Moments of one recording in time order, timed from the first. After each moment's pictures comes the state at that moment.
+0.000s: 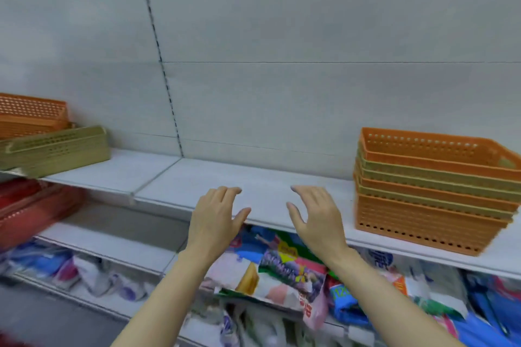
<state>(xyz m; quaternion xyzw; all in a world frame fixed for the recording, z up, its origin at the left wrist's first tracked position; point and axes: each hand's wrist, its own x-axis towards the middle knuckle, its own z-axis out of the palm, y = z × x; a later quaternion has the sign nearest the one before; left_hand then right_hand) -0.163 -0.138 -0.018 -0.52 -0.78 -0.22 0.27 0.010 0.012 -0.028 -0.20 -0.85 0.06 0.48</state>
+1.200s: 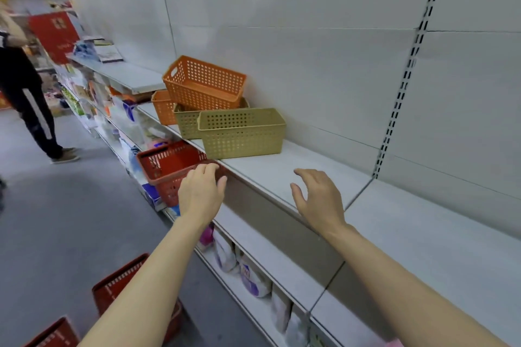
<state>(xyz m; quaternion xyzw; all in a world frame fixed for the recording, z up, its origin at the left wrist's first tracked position) -0.661 -0.378 -0.041 -0.16 -0.94 -0.20 0.24 -0.558 -0.145 -0.058 -0.04 -0.91 0.17 0.38</state>
